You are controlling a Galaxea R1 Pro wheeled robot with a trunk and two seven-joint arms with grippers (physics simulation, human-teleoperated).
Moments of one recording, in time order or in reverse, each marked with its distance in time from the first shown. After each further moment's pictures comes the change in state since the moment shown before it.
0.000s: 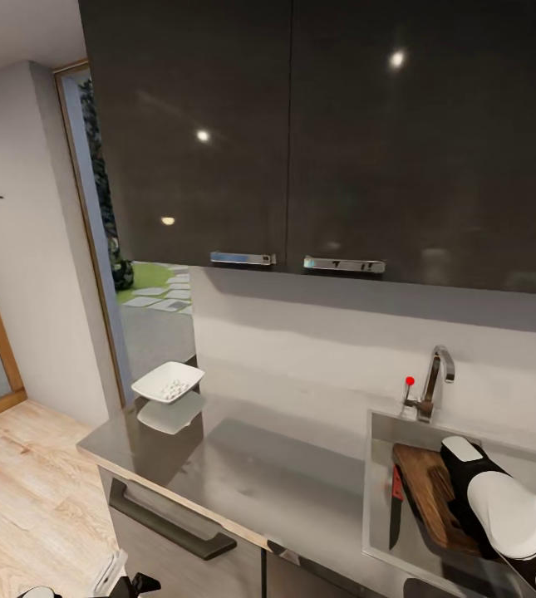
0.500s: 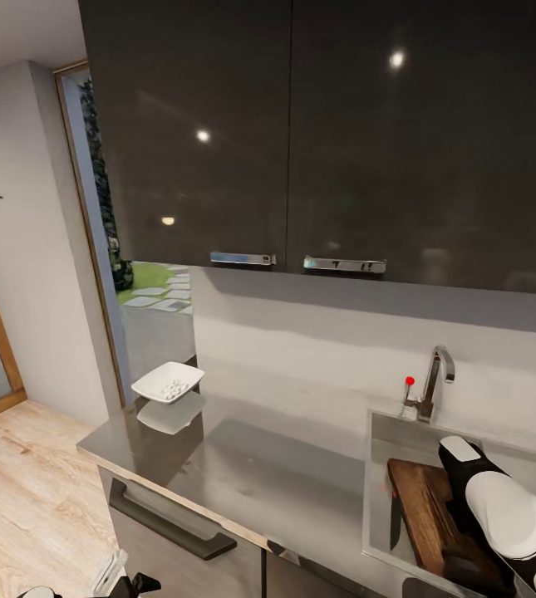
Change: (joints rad) left arm 0.000 0.000 0.000 0.000 0.000 0.000 0.000; right arm 0.000 0.006 0.002 0.000 0.002 0.011 0.001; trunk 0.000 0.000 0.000
